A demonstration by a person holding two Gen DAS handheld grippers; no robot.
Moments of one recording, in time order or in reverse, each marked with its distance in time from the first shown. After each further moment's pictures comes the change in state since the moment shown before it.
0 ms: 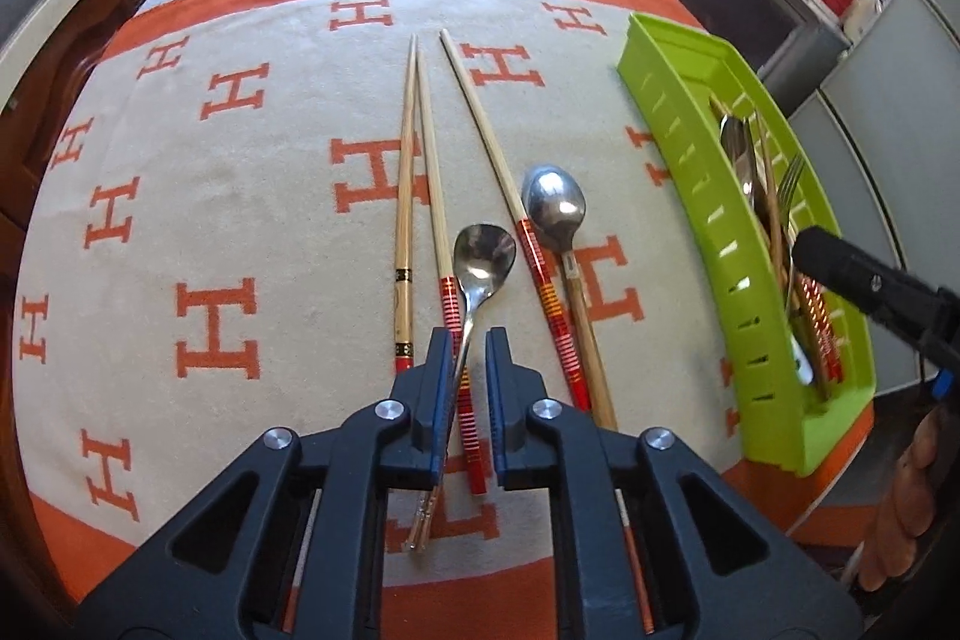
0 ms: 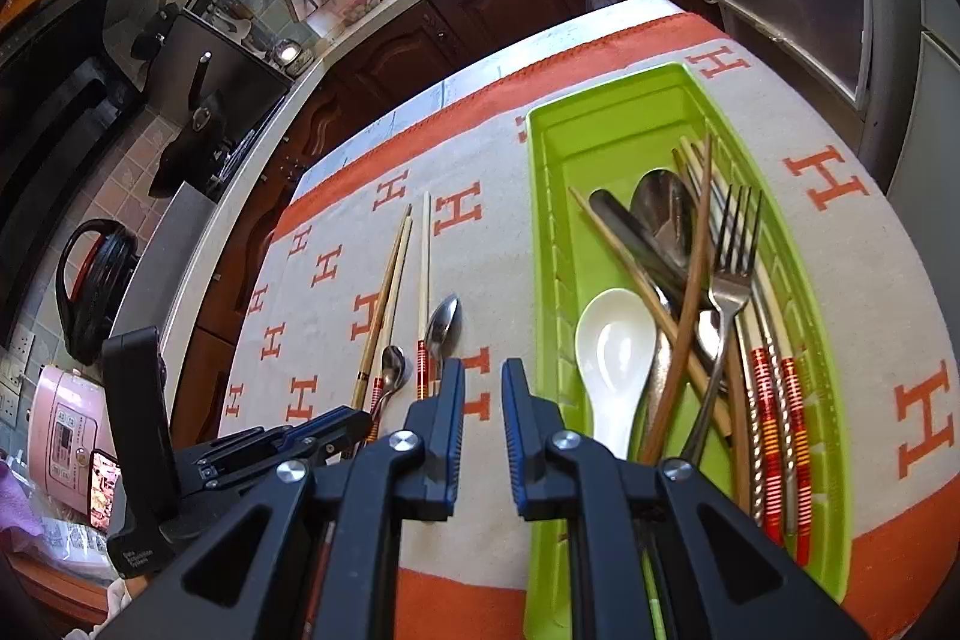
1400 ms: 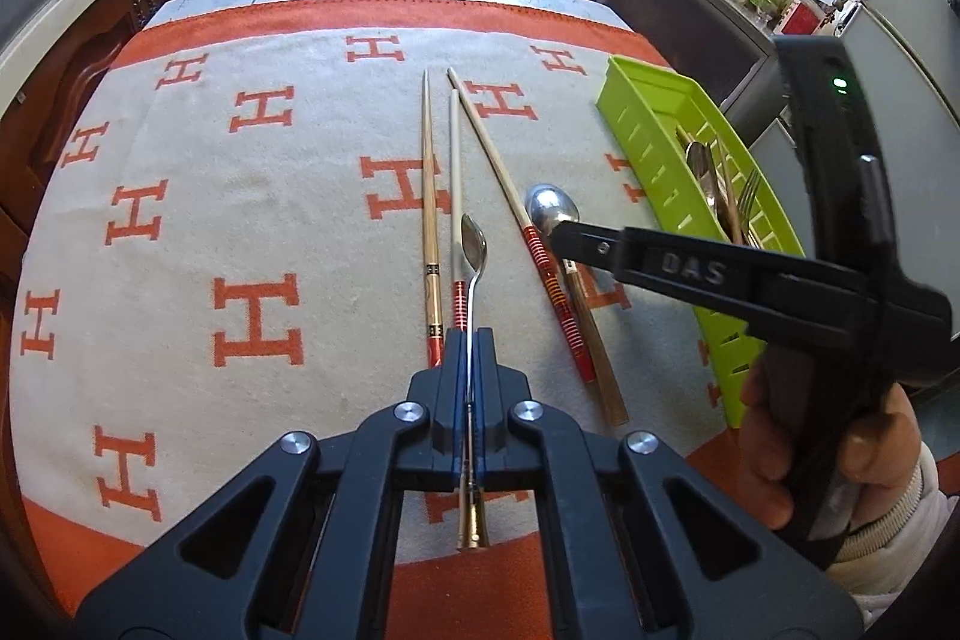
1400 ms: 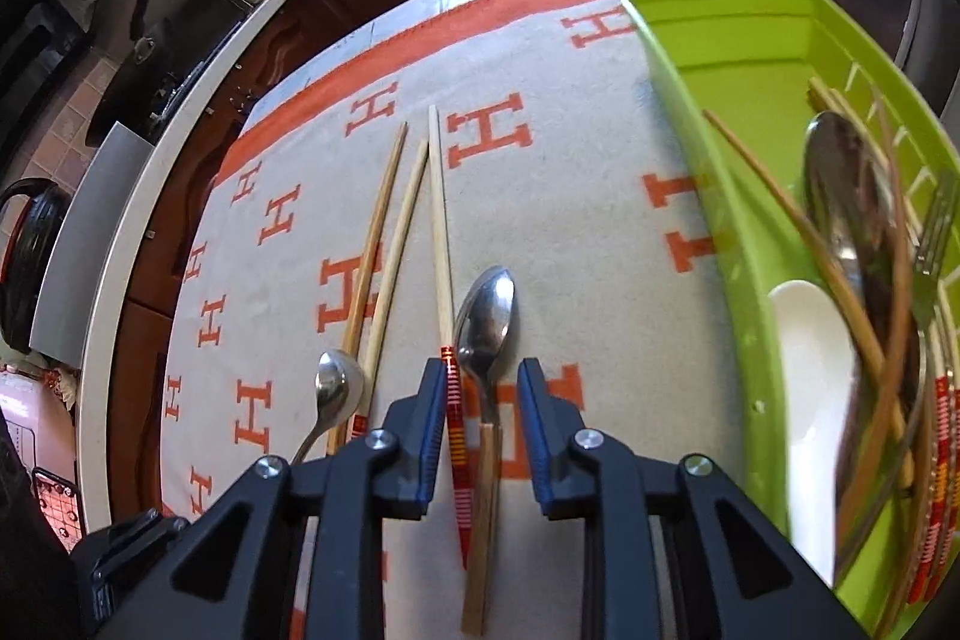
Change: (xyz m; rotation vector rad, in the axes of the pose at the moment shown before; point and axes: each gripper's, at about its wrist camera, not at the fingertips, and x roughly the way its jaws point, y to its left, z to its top) left arm -0.034 0.031 -0.020 -0.014 -0.107 -0.093; right arm 0.103 0.042 0.007 -0.016 0.140 -0.118
